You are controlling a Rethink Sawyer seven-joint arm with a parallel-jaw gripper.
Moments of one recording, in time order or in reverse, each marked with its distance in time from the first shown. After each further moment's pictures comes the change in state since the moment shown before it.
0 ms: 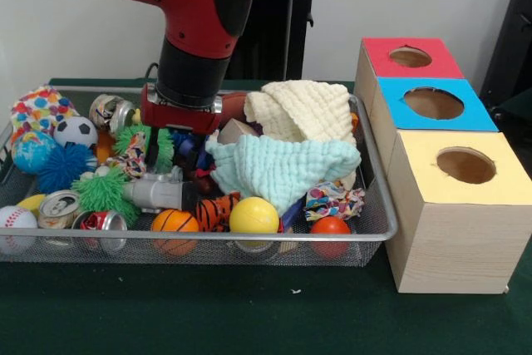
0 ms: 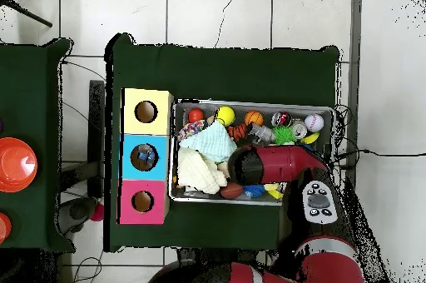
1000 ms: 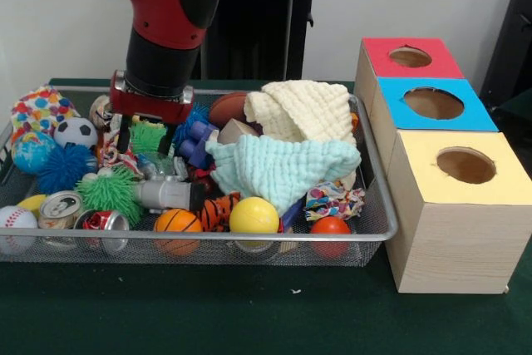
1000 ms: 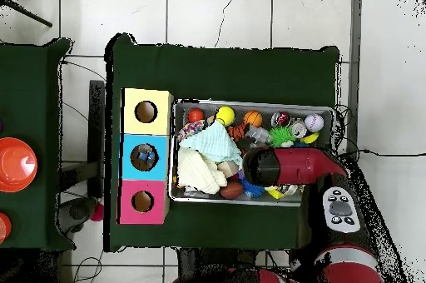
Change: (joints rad) arm -0.062 -0.017 0.001 -0.006 -0.001 0.036 0.000
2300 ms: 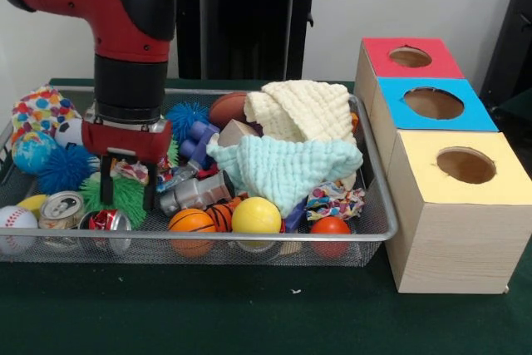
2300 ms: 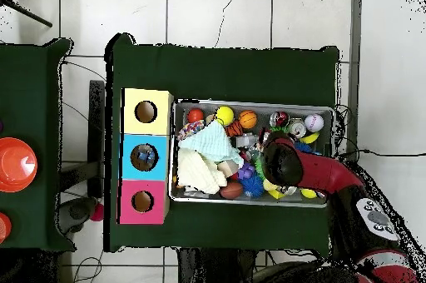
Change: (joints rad) arm -0.220 0.035 0.180 0.062 0.154 -0.335 0.000
